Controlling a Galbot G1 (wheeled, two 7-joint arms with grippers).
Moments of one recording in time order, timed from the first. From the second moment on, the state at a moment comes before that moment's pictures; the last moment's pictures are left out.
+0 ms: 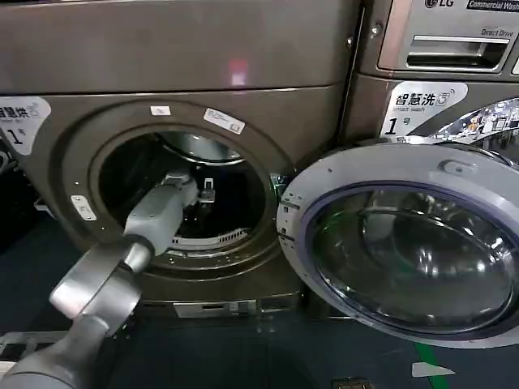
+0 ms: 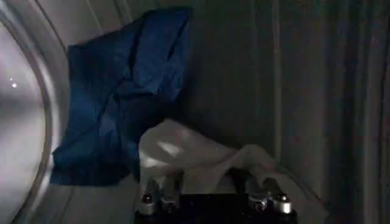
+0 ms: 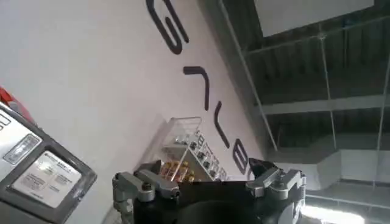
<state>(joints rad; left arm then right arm) -0.15 -1.45 0.27 -0.25 0.84 0.13 0.85 -1.74 0.93 2.27 2.00 0.61 -0.09 -0.16</state>
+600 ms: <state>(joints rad) -0.13 -1.45 0.22 -0.29 0.81 0.14 0.84 -1.74 0.92 2.28 1.99 0.61 -0.09 -0.16</state>
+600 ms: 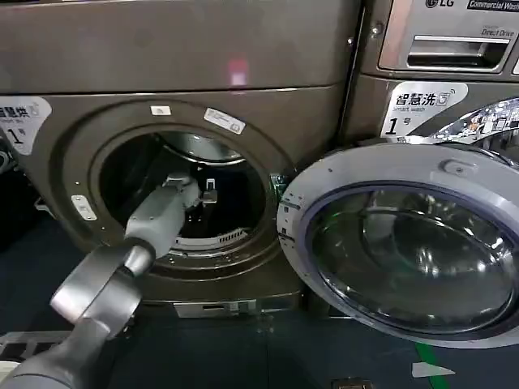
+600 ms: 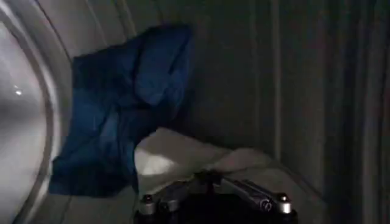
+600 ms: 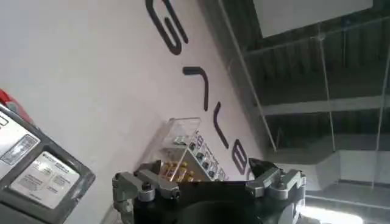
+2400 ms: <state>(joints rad) 0.47 -1.52 -0.36 -1.19 -0.07 -0.02 -0.18 -1.75 0.91 2.30 1.98 0.61 -0.07 -0.13</state>
